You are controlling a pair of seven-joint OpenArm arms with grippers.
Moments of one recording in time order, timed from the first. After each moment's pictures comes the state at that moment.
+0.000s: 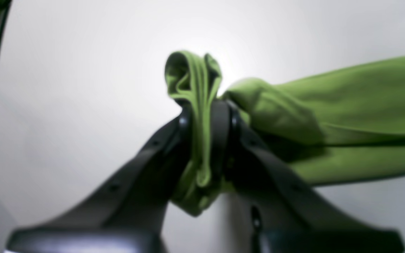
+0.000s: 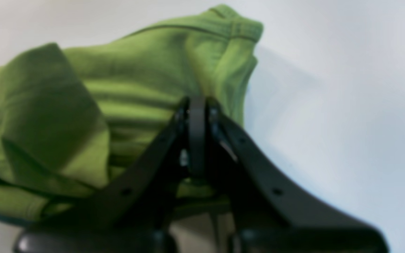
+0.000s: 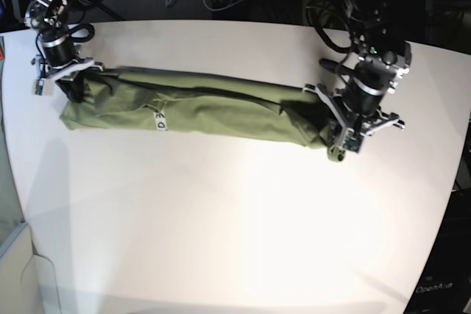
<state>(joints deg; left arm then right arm) 11.1 9.0 -20.9 109.7 16.8 -39.7 32.9 -17.7 6.0 34.1 76.9 11.6 31.7 -9.1</state>
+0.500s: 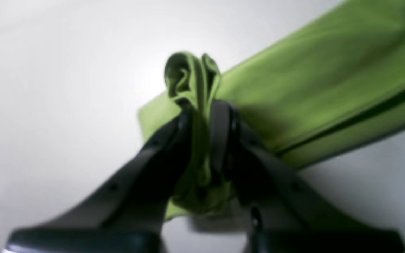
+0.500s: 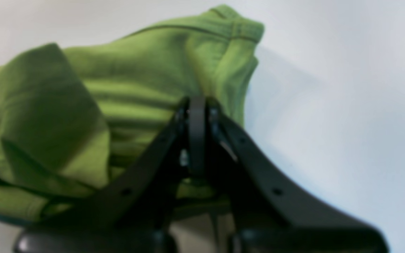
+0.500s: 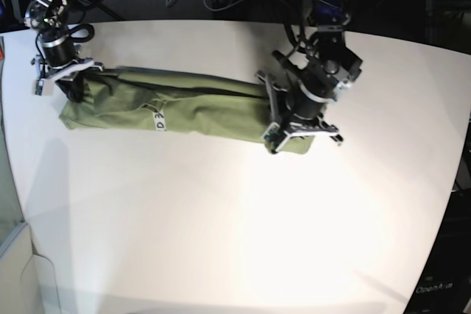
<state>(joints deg) 10.7 9.0 -1.4 104.5 28.0 -39.5 33.2 -17.7 6.0 34.1 76.9 11.6 31.7 -9.3</state>
